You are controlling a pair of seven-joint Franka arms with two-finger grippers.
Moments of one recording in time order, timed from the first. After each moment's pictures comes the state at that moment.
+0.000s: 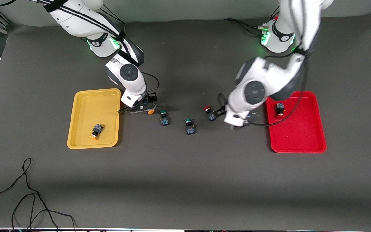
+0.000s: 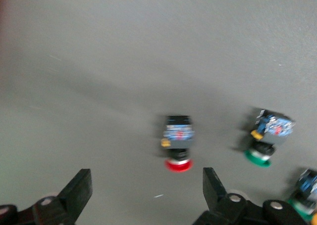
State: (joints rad) left arm -0.41 0.45 -0.20 -1.82 -0.17 2.15 -1.05; right arm 0.21 0.37 0.37 -2.36 -0.33 2.61 0.67
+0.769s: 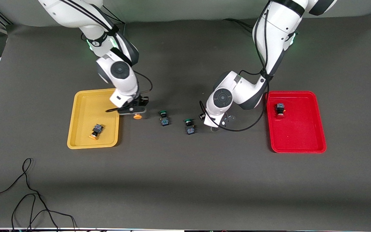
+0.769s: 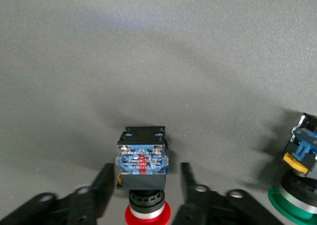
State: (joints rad) left arm -0.49 0.63 -0.21 -1.83 -0.06 2.35 -1.13; right arm 0.15 0.20 0.35 -2.33 -0.25 2.45 0.65
